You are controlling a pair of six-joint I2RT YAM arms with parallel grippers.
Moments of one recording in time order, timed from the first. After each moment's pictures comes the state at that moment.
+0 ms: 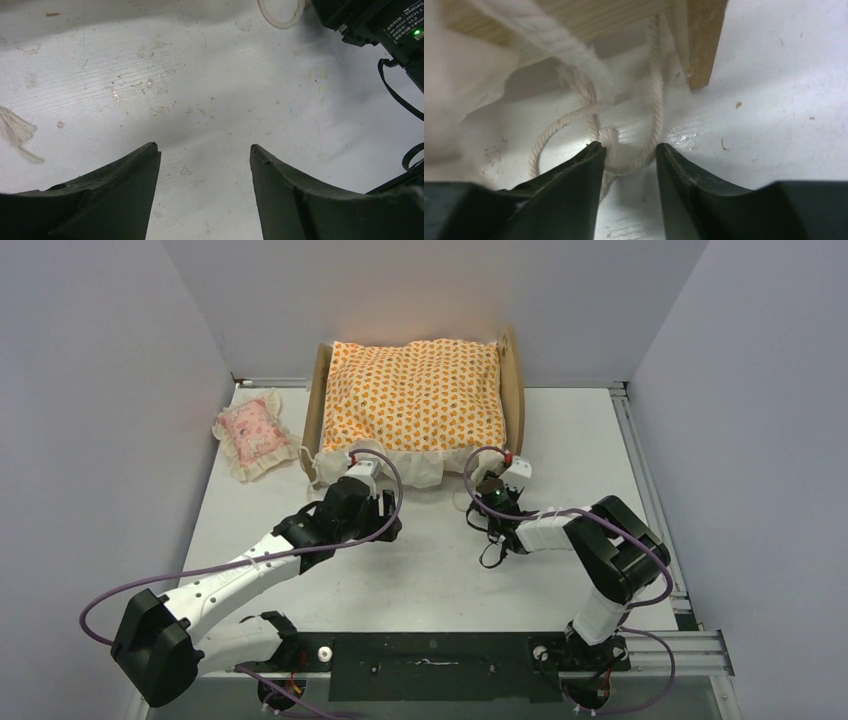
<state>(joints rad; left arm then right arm) -0.72 1.11 0.75 -0.33 -0.13 -0.55 0.60 1.69 0.63 0.41 0.55 0.69</state>
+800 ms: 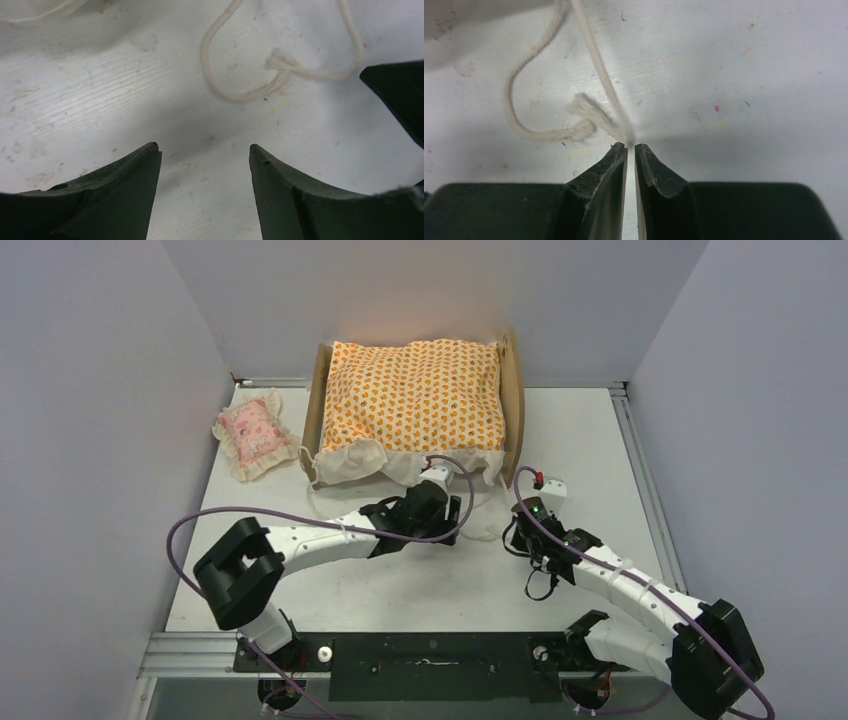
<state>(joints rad) -0.96 1.55 0.95 -0.16 -0.22 -0.60 0.60 1.07 0.53 -0.32 0.42 0.69</state>
